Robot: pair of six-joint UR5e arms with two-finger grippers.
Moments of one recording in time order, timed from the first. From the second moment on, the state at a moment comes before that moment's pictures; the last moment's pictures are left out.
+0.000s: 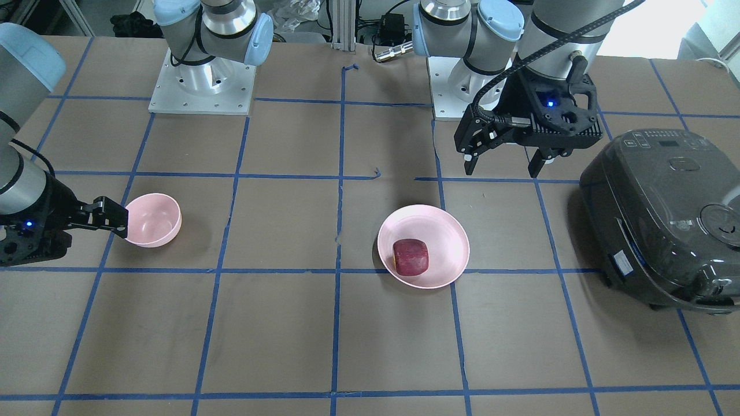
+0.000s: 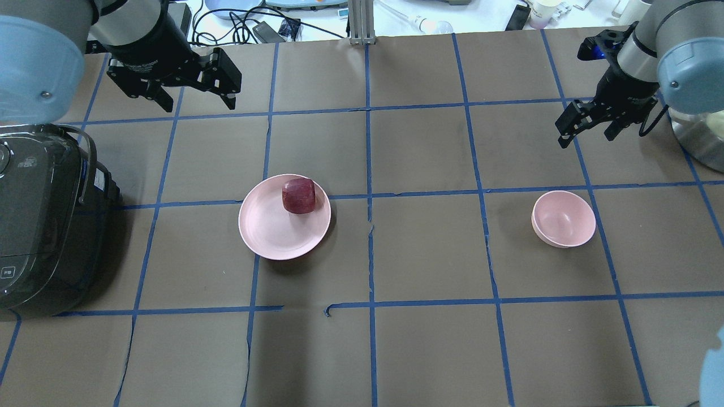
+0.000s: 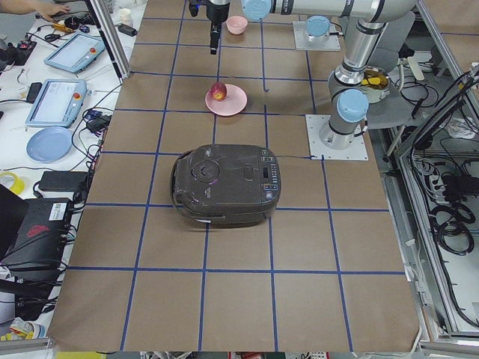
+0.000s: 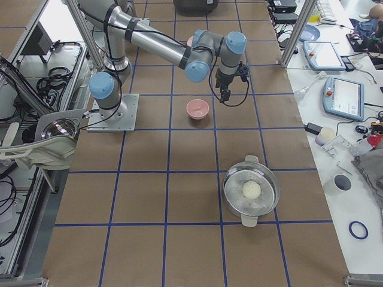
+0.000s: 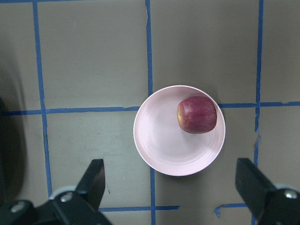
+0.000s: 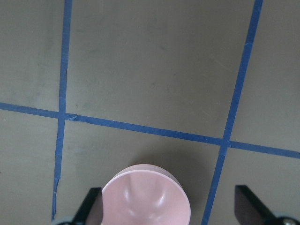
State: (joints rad) left arm -1.59 -1.60 -1.53 -1.43 1.56 -0.01; right arm 1.27 -1.33 1.67 -1.83 -1.55 -0.46
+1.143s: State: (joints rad) left arm -1.59 -1.60 -1.53 -1.43 1.56 -0.01; right arm 1.28 -1.37 1.65 -1.80 -1.60 -0.46
